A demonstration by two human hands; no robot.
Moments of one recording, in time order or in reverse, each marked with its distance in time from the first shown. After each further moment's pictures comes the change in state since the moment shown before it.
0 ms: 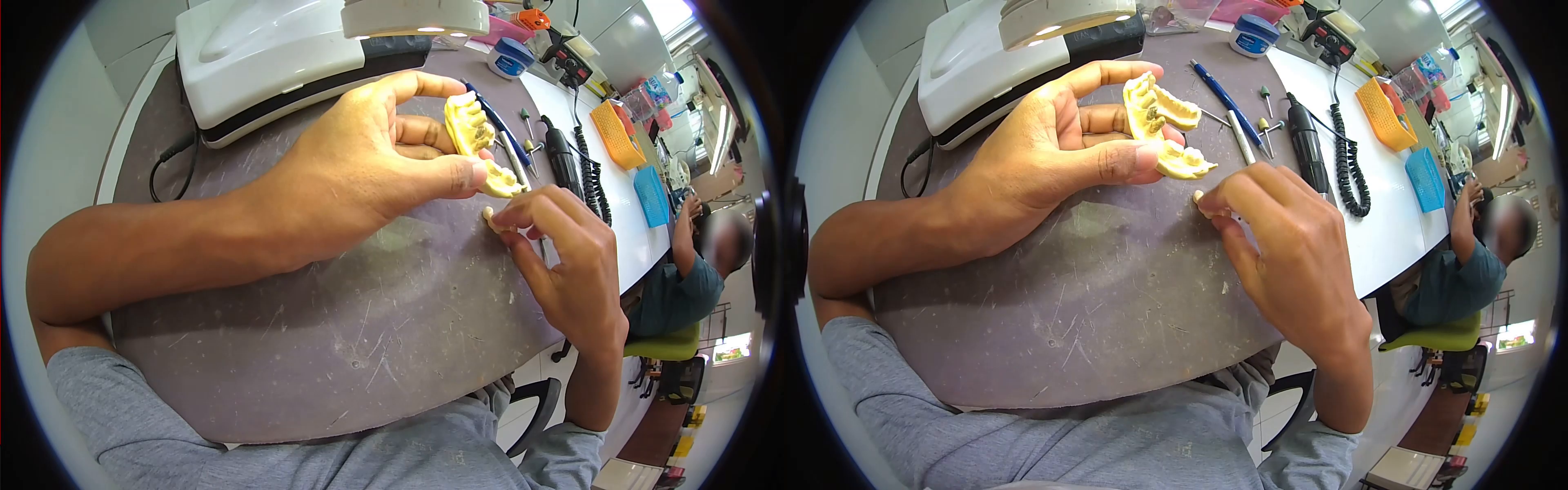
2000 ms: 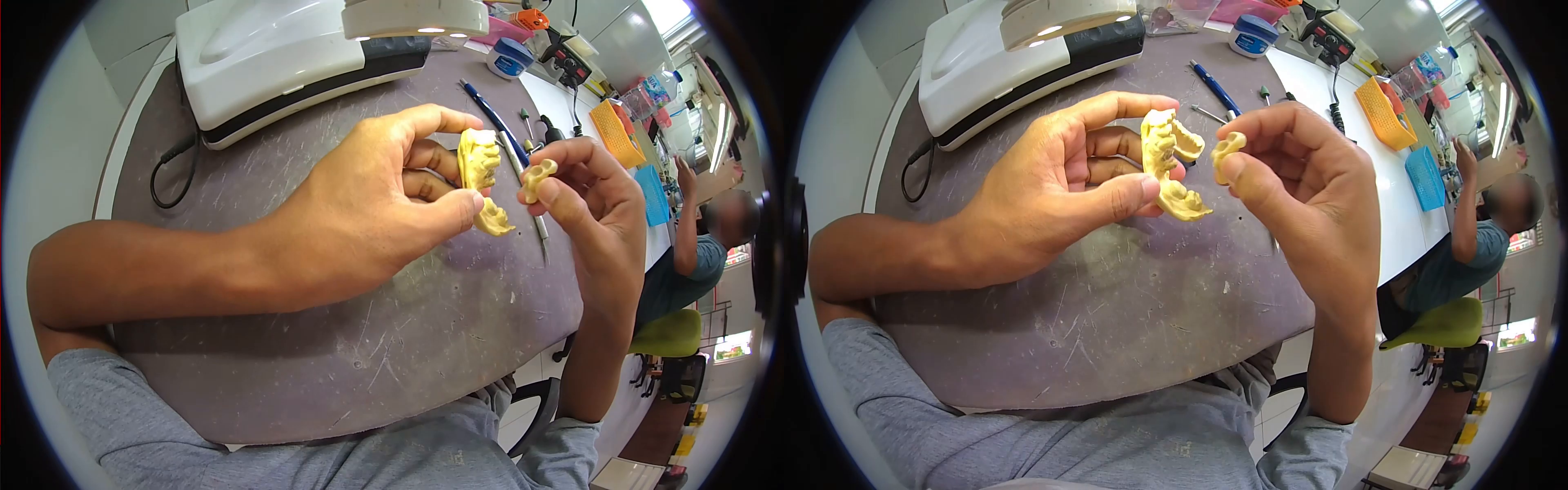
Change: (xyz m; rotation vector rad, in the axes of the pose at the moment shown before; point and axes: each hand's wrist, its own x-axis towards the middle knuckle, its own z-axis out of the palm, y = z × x) left_hand -0.013 0.001 0.009 0.066 -0.085 -0.084; right_hand 0.017 0.000 -0.006 0.848 0.176 0.298
